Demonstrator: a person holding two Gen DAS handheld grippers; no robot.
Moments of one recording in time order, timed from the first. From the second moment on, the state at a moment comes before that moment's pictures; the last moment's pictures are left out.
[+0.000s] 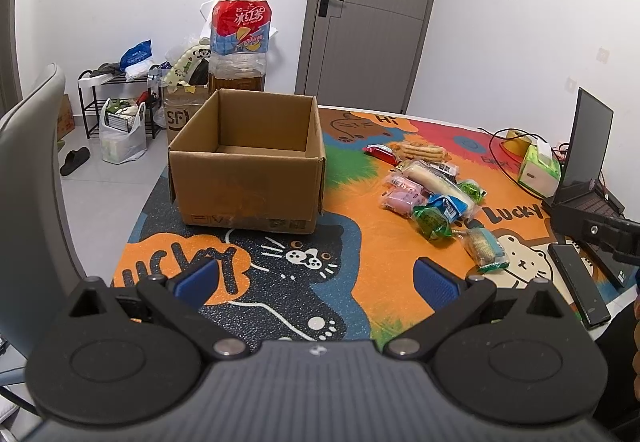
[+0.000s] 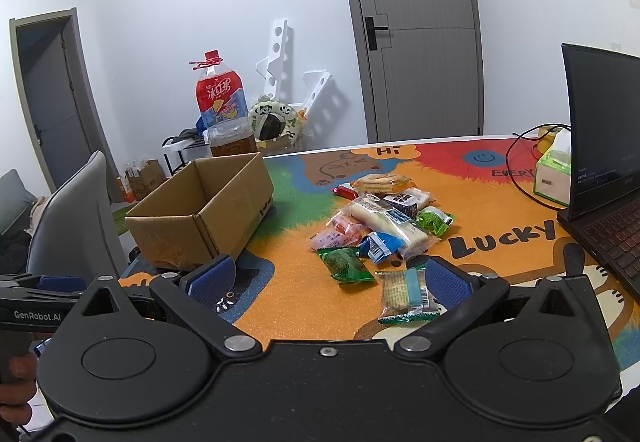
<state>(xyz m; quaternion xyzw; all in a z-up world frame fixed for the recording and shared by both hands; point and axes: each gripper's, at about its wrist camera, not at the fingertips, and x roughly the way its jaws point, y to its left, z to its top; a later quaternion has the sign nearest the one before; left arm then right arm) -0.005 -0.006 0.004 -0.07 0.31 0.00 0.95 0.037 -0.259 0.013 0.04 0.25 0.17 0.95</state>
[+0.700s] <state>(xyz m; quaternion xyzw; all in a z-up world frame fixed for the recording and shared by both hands) 0.021 -0.012 -0.016 -0.08 0.31 -0.01 0.95 0.058 -0.256 -0.012 0.01 0.29 0.14 0.95</state>
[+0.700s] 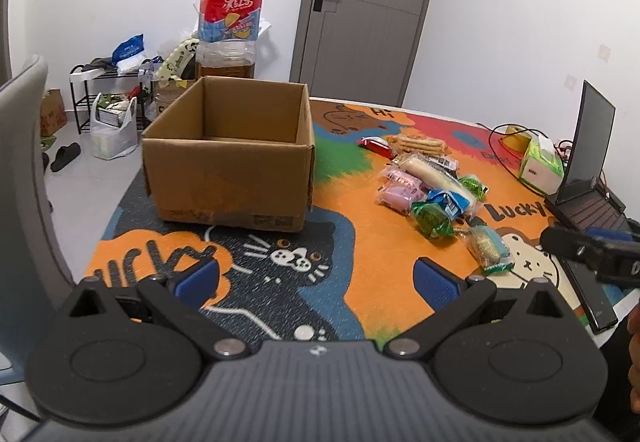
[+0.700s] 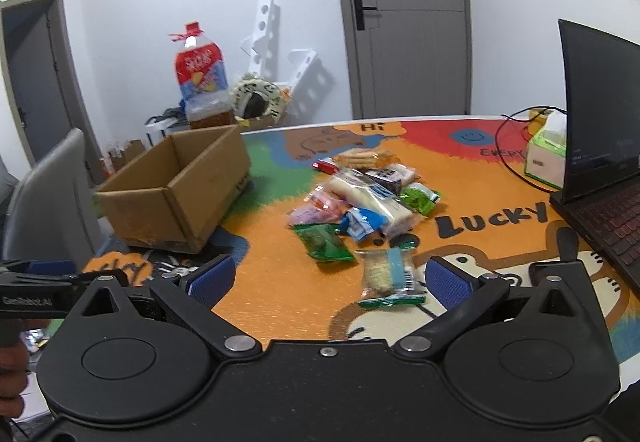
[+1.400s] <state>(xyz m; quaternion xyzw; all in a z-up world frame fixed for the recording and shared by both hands) 0.094 -0.054 -0.050 -0.08 0.32 -0.08 0.94 0.120 -0.274 -0.071 0.05 0.32 0.12 0.94</state>
